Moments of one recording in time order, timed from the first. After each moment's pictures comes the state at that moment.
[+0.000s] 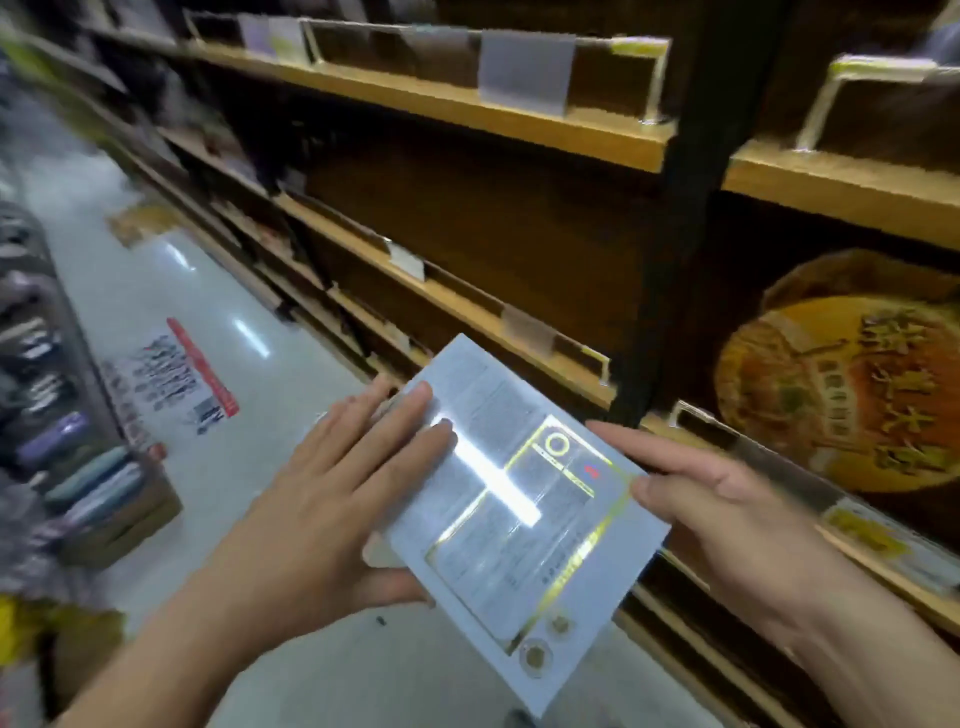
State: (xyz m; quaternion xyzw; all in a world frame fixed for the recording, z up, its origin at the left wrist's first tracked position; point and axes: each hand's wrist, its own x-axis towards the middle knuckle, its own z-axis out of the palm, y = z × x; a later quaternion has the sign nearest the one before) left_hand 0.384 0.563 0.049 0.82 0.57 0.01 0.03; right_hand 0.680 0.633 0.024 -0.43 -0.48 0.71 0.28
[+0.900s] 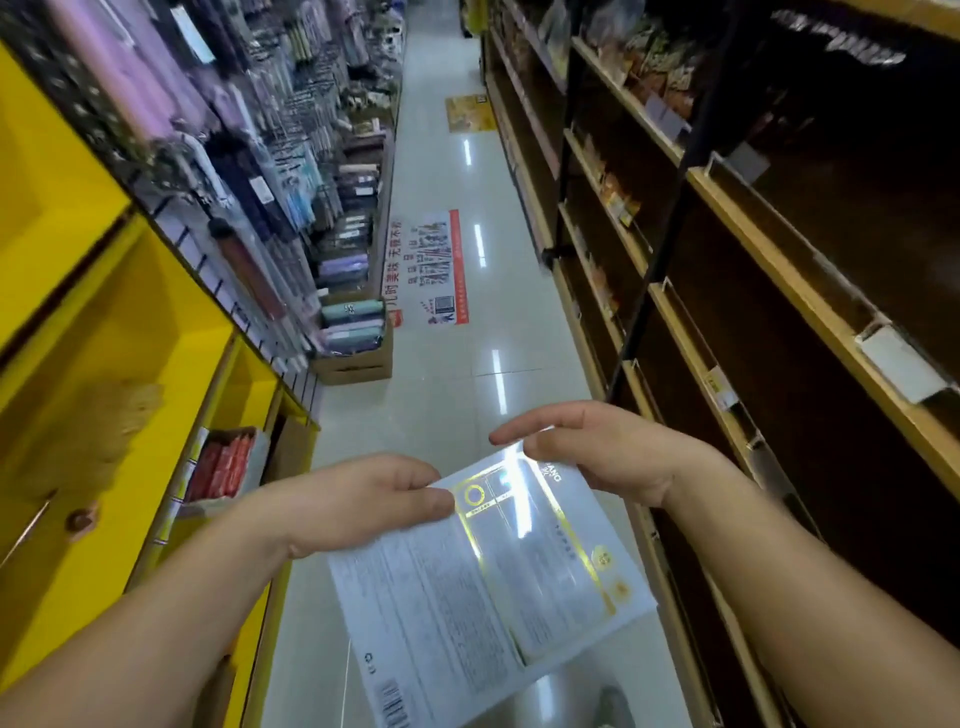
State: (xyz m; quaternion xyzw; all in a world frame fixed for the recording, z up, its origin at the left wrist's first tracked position) left_hand 0.092 0.464 -0.002 0.30 0.76 0.26 0.51; right_hand 0.212 0.697 -0.018 -0.15 -0.70 0.68 -0.17
